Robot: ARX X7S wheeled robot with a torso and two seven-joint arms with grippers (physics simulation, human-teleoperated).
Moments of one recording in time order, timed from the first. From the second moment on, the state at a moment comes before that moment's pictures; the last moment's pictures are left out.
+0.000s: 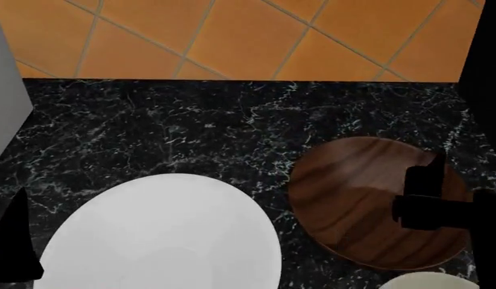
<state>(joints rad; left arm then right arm) -0.39 -0.25 -0.35 1.00 -0.76 -1.44 -0.37 0.62 0.45 0.23 -0.64 0.51 1.40 0.27</state>
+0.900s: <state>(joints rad) -0.33 -0.29 -0.29 0.95 -0.79 -1.33 -0.43 0.66 0.42 0.31 -0.26 0.56 1.45 0.22</state>
